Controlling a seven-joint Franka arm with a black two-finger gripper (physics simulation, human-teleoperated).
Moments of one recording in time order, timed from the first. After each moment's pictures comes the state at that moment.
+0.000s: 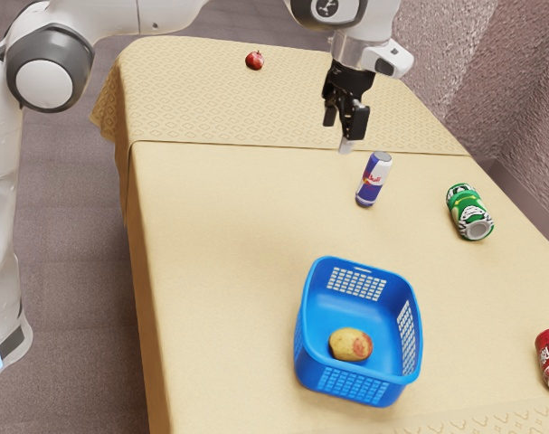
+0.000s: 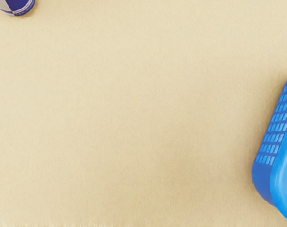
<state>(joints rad) 0.00 0.12 -0.04 -1.30 0.02 1.50 -0.03</state>
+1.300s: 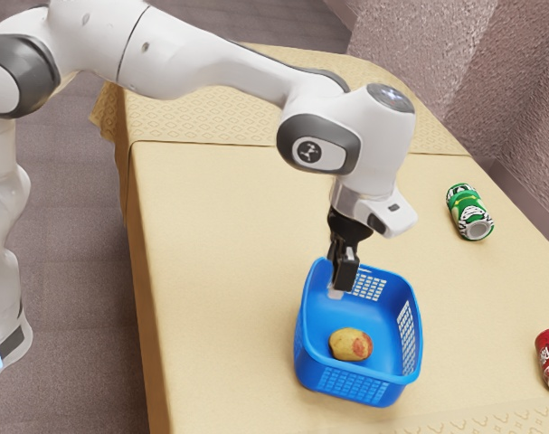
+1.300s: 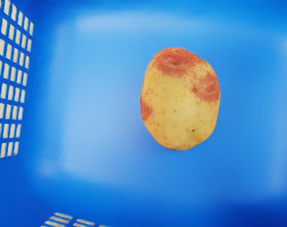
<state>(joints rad) -0.31 0.09 -0.10 -1.70 0.01 1.85 -0.09</state>
